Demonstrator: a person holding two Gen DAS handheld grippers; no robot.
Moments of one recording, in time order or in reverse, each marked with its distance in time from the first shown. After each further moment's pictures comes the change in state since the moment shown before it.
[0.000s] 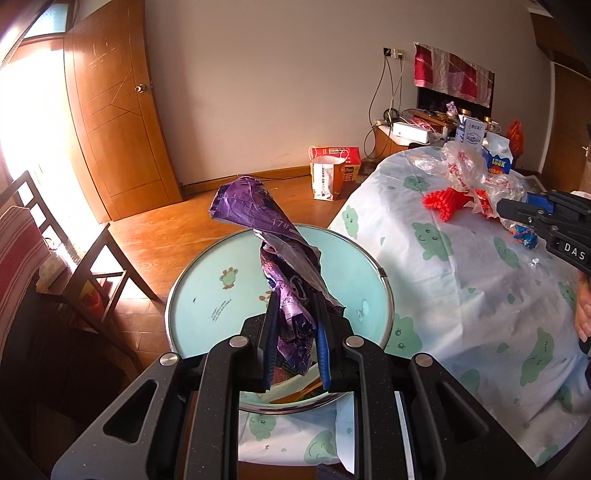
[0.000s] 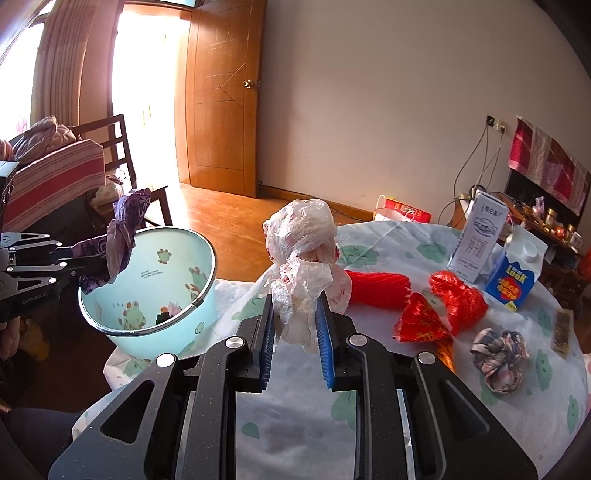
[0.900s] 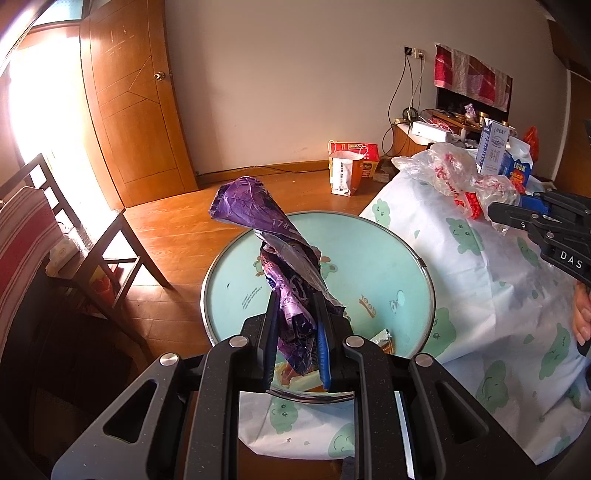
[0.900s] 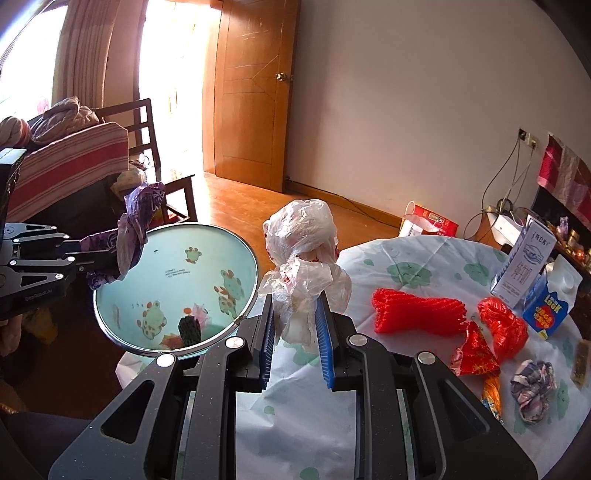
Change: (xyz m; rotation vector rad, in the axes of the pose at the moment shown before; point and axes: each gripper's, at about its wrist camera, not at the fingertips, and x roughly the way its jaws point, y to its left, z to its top) left arm 0.002 0.034 -0.009 -0.042 0.024 0.042; right arm 0.033 0.043 0.017 -0.081 0.020 0.082
